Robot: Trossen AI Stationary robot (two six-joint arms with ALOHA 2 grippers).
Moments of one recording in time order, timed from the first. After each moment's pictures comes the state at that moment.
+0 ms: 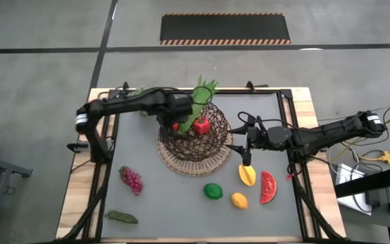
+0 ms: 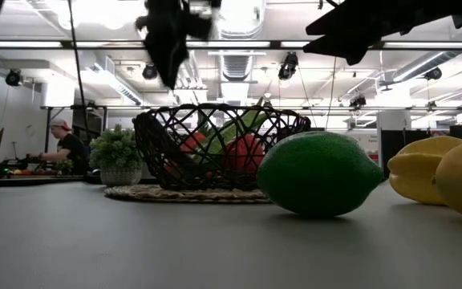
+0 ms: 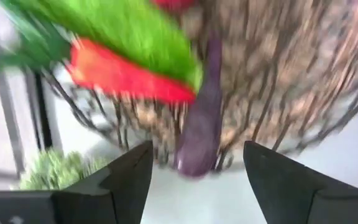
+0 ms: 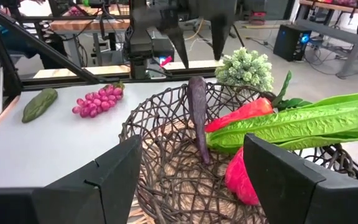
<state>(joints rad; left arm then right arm) 0.19 1.73 1.76 -1.42 -0.17 0.15 0.13 1.00 0.55 0.23 0.29 0.05</state>
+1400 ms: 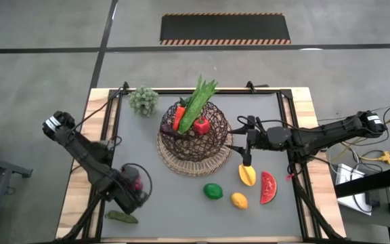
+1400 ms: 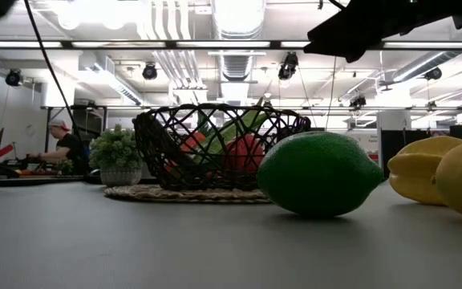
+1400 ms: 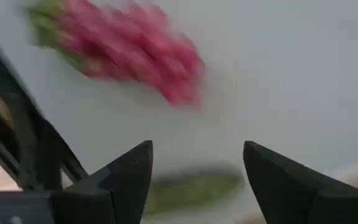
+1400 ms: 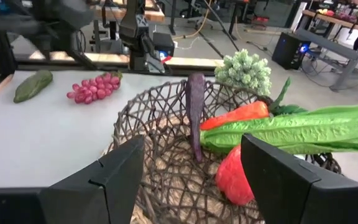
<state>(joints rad) -0.77 1.41 1.12 -1.20 -0.01 -1.92 0.13 1.00 0.55 0.21 0.28 -0.05</state>
